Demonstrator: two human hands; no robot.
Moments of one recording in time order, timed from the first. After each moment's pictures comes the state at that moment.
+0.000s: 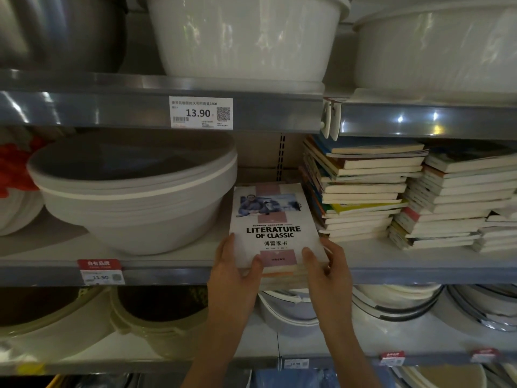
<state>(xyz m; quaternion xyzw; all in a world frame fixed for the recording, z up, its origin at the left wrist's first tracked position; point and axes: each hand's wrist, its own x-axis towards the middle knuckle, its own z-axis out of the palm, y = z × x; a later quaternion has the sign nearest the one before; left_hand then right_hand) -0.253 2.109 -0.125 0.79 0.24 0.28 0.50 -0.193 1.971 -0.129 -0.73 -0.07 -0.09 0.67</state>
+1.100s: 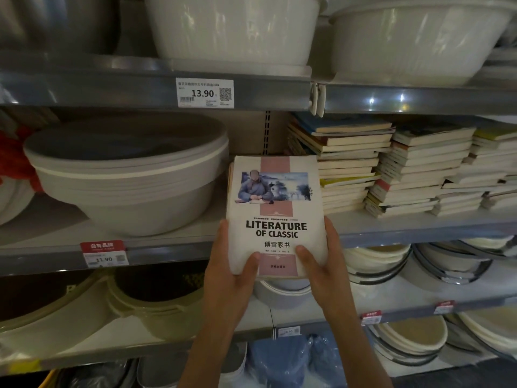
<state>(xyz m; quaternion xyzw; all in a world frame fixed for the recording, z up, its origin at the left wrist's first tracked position) -0.314 2.109 -0.147 0.75 0.12 0.30 0.58 -0.248 1.949 -0.133 -0.73 -0.16 -0.08 0.66</state>
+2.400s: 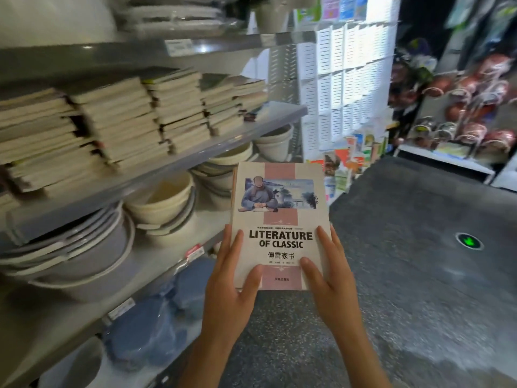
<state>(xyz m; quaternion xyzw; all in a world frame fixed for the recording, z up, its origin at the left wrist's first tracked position) -0.455 1.659 -0.176 0.78 -0.26 0.14 0.56 -0.516 1.488 -0.175 -0.77 0.08 -0.30 0.55</state>
